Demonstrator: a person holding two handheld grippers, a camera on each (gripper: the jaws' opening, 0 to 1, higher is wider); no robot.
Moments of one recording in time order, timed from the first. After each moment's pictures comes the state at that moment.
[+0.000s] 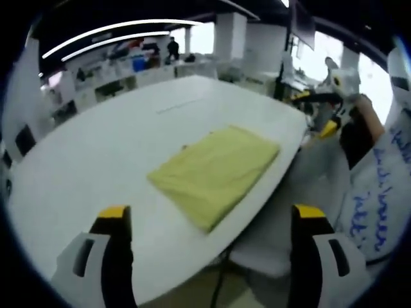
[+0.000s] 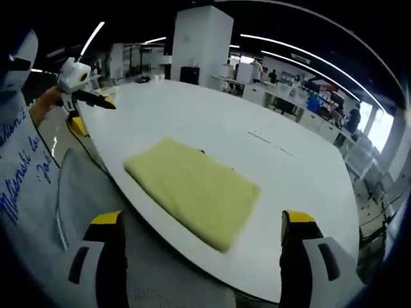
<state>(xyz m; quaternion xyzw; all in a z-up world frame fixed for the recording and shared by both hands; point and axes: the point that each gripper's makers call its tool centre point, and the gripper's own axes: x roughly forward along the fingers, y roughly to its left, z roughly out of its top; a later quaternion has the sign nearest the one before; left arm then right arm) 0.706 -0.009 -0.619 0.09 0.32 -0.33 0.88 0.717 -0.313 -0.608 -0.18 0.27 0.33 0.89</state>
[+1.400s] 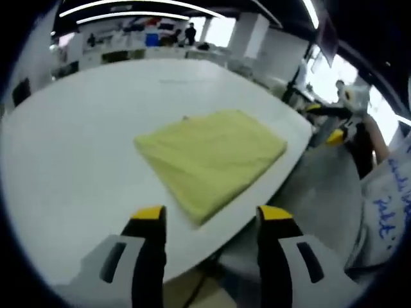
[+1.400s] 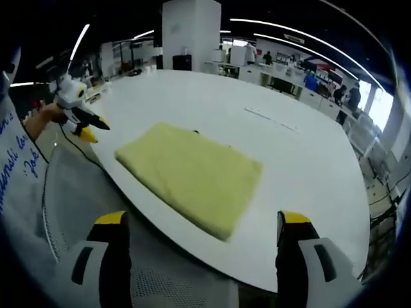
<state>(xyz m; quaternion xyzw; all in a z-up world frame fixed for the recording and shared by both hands) 0.720 -0.010 -0.703 -0.02 0.38 -0.32 0.87 0.727 -0.331 -0.651 -0.16 0.33 0.32 0.87</state>
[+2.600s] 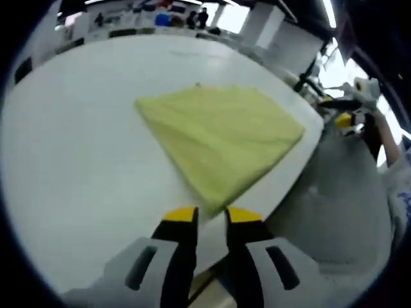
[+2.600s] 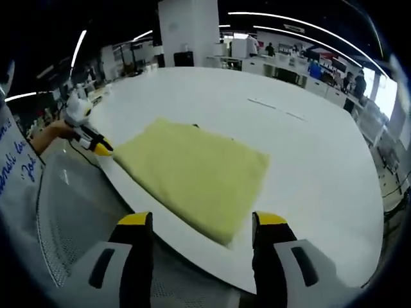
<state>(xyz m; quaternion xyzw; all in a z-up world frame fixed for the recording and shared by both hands) 0.719 -0.017 -0.761 -0.03 0.44 -0.30 0.85 0.743 -0.328 -0.677 -0.13 0.36 0.34 0.86</state>
